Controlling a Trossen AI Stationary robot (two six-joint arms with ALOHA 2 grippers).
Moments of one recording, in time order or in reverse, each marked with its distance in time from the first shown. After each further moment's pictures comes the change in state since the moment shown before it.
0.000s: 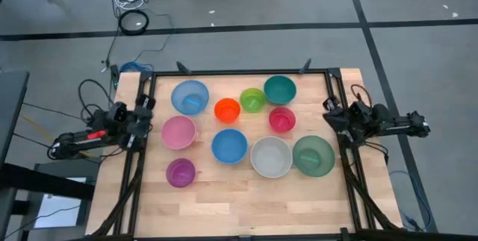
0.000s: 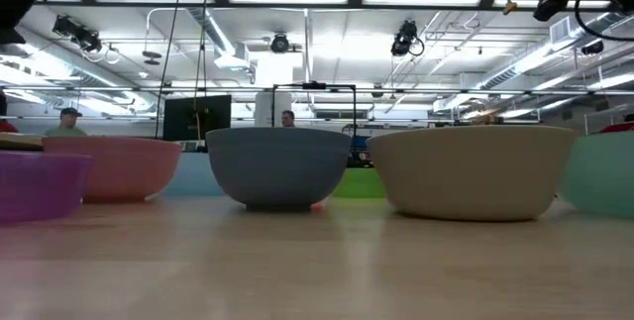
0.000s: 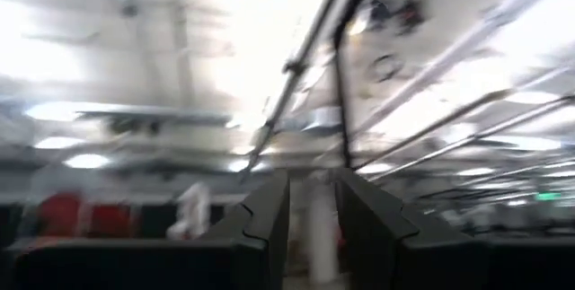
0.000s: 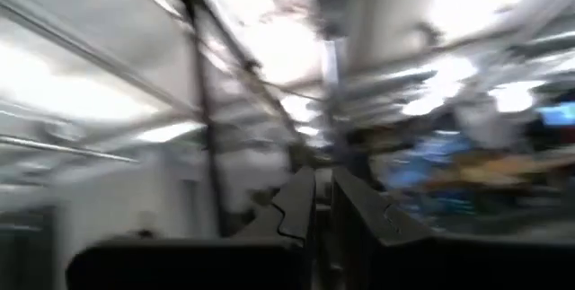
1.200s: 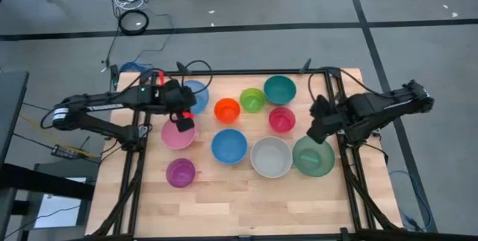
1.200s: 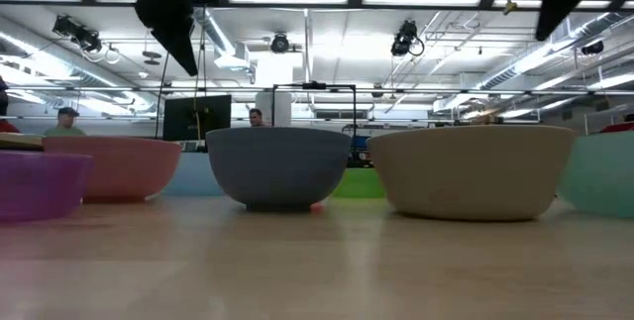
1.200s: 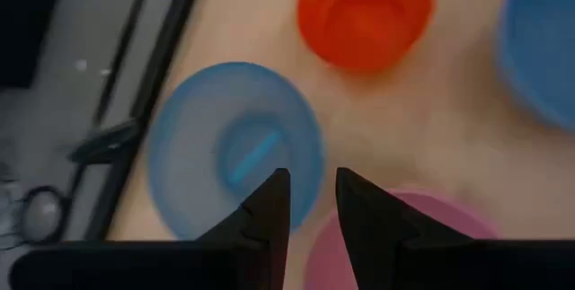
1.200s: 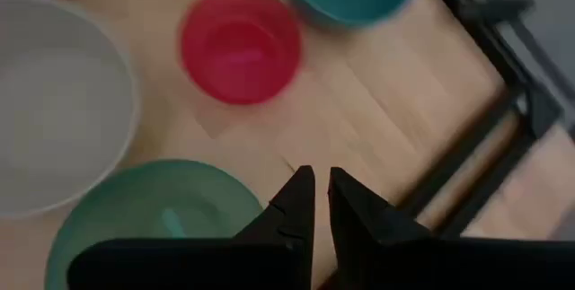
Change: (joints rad) left arm 0.002 1.158 1.009 -1.734 -0.660 0.173; right arm 0.198 1.080 1.135 -2.125 0.444 0.770
